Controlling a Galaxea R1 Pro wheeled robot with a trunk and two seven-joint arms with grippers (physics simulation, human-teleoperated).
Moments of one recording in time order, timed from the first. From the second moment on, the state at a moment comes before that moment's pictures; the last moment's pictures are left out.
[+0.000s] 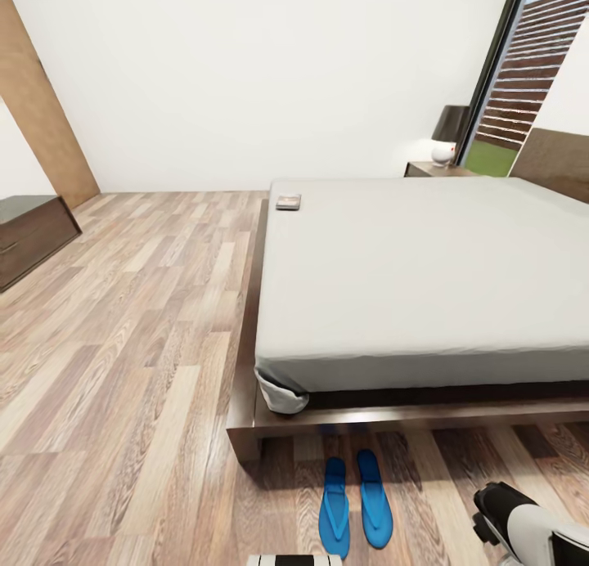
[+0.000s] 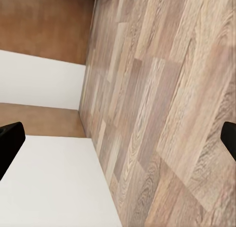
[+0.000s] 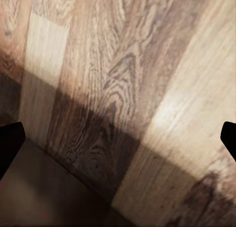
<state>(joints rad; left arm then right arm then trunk) -0.31 0.68 -0.82 -0.01 0.97 -0.16 0.59 -0.73 -0.22 1.36 0.03 2.31 -0.43 0.10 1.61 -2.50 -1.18</state>
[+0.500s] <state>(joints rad) -0.31 0.68 -0.82 -0.01 0.97 -0.16 0.57 -0.73 -0.23 1.36 0.04 2.31 -0.42 0.04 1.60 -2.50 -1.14</state>
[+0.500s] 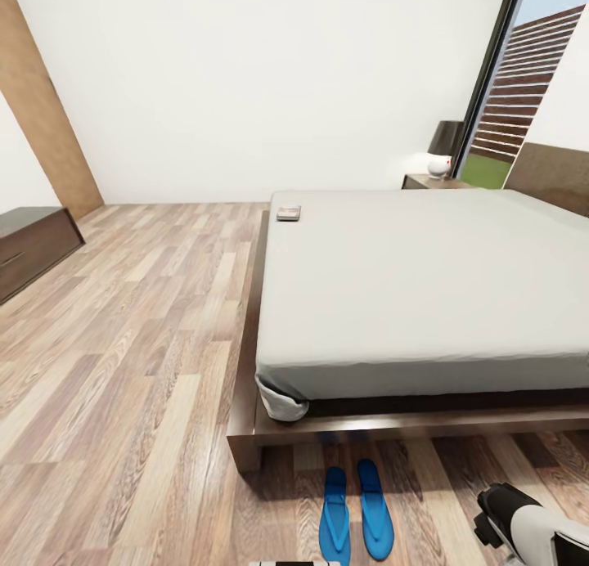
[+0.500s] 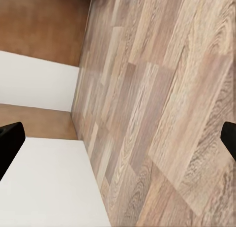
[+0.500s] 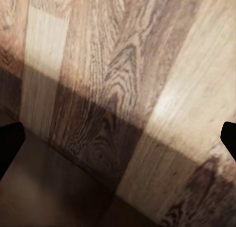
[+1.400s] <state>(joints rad) -0.28 0.68 -0.82 -0.01 0.97 -0.16 0.49 -0.68 -0.24 1.37 0.04 2.31 -0.43 0.00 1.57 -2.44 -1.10</state>
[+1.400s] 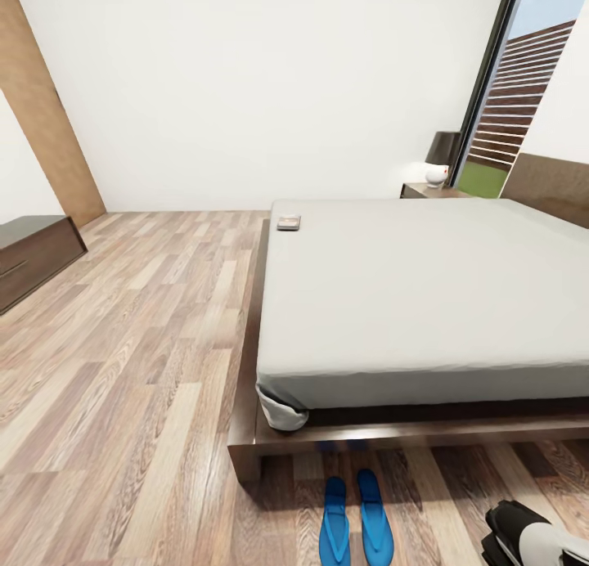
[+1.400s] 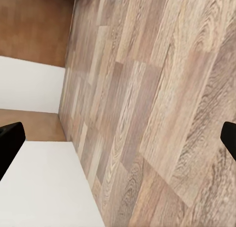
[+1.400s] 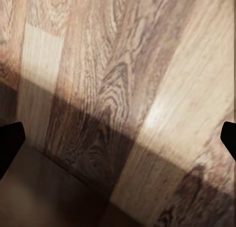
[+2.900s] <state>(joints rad) -0.26 0.66 -0.82 -0.01 0.97 -0.16 0.49 -0.65 -0.22 1.37 0.04 2.31 -0.42 0.02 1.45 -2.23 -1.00</state>
